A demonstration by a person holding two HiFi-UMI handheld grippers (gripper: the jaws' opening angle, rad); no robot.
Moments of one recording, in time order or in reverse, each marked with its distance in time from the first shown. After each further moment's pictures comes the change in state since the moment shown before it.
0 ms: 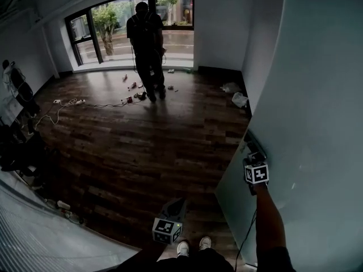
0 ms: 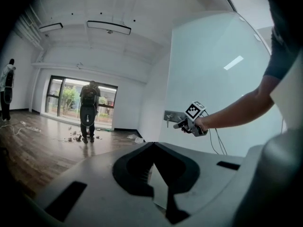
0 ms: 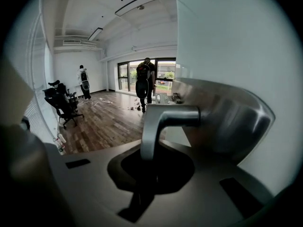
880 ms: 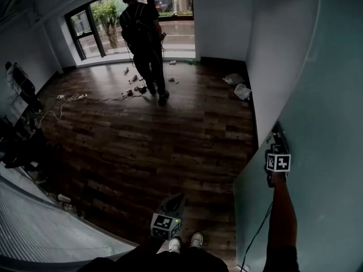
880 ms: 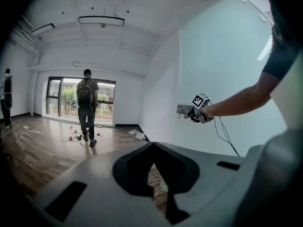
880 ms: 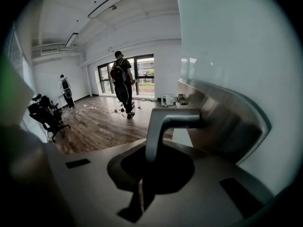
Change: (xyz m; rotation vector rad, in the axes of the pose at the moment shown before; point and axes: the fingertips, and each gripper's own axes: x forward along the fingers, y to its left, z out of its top) left arm 0.122 -0.076 0.002 0.044 0.073 0.038; right arm -0.013 -0.249 -0.019 0.176 0.043 -0.129
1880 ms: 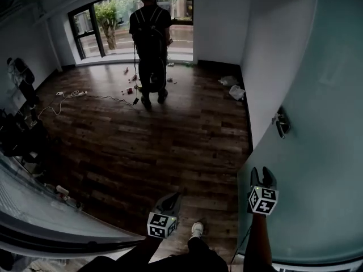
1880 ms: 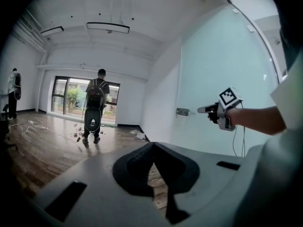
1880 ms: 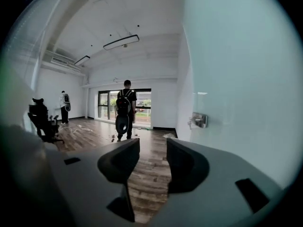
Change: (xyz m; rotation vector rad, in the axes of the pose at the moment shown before) left arm -0.177 -0.037 -0.070 -0.047 -0.025 0.009; right arm -0.275 0.176 -0.112 0.011 -0.419 -0.122
